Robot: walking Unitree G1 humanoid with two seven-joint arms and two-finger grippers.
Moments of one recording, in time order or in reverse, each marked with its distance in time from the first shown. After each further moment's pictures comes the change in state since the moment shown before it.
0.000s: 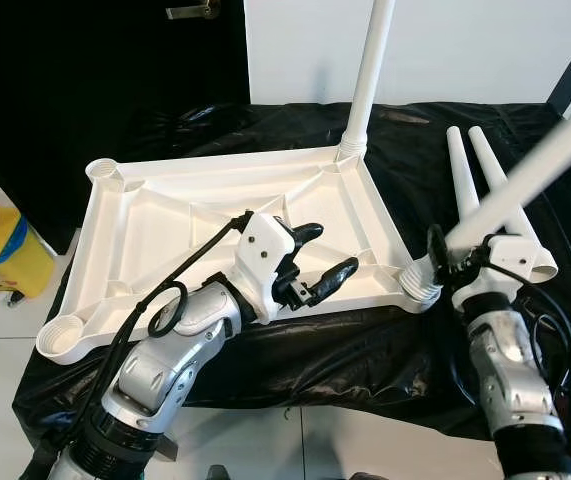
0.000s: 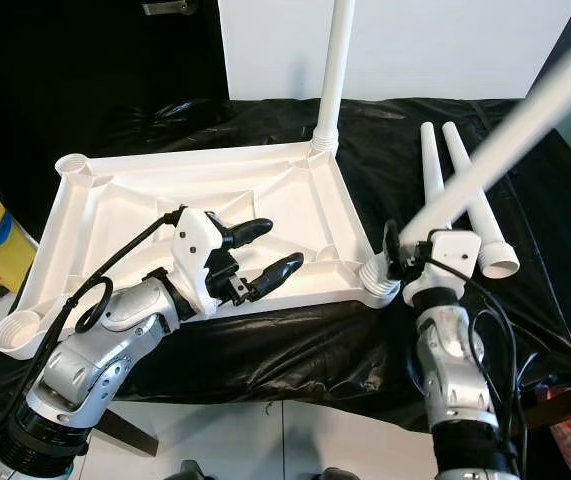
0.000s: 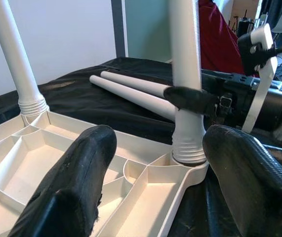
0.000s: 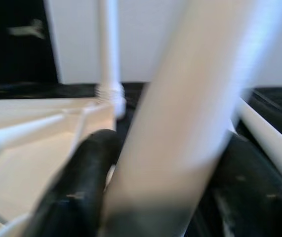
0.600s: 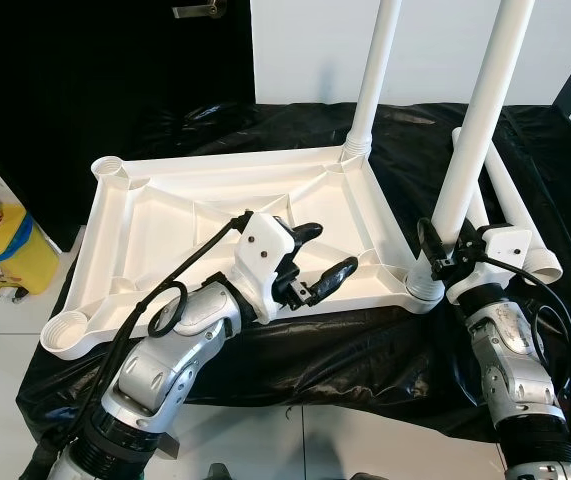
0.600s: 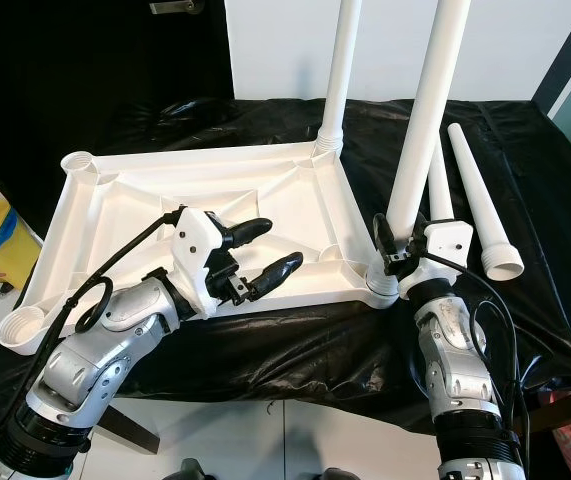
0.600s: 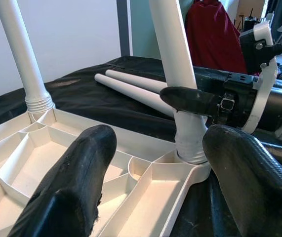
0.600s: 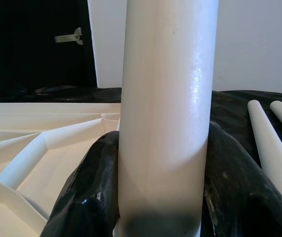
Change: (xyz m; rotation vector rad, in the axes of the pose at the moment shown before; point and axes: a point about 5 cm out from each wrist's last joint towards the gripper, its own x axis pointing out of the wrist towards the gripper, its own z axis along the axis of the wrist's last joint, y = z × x) left arm -0.001 0.001 -0.001 0.002 0.004 0.003; right arm 0.002 0.006 0.000 0.029 -0.003 0.104
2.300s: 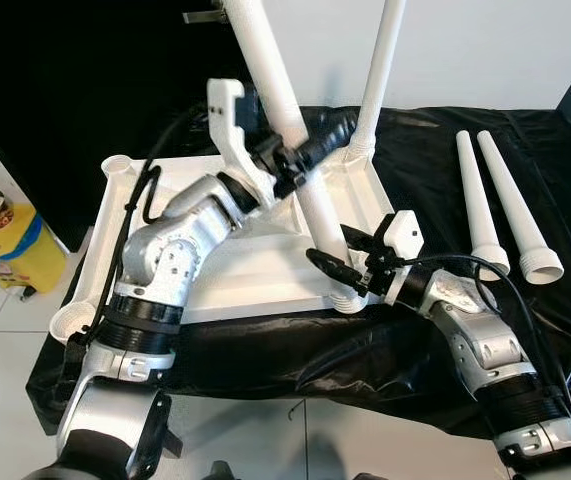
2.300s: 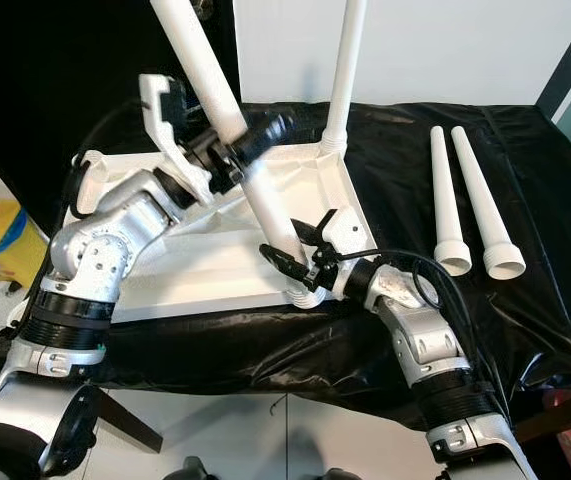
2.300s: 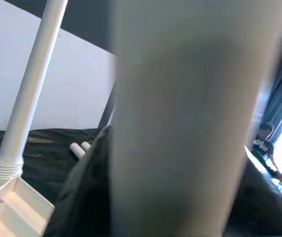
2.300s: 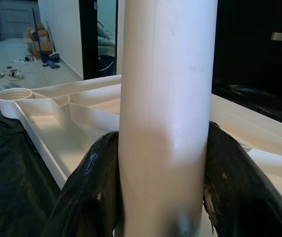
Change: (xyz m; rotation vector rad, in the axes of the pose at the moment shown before) left arm 0.043 0.073 0.066 -0.445 -0.325 -0.040; right arm 0.026 0.082 0.014 -0.046 0.066 0.805
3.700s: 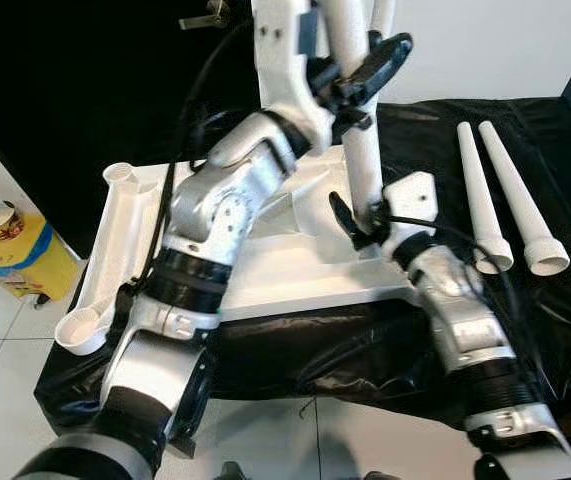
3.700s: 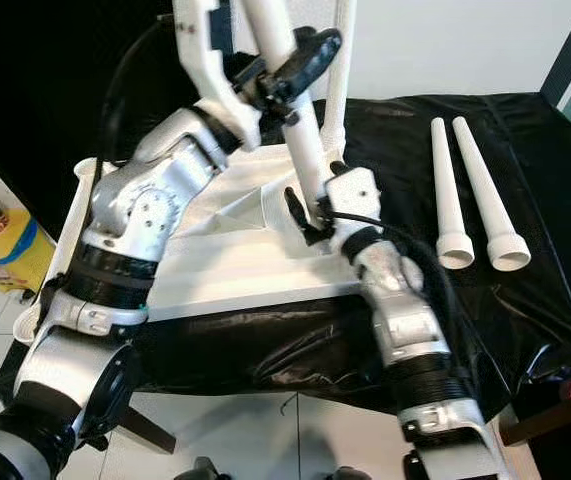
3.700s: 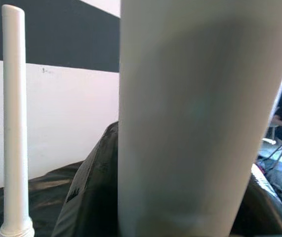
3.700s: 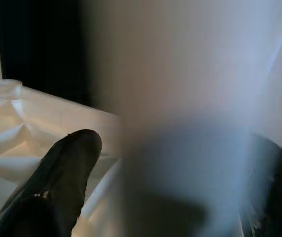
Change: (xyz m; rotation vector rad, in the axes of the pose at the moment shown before) left arm 0.068 -0.037 0.022 0.251 -0.071 0.002; right arm 0.028 -0.020 0.017 -0.162 0.005 -0.576
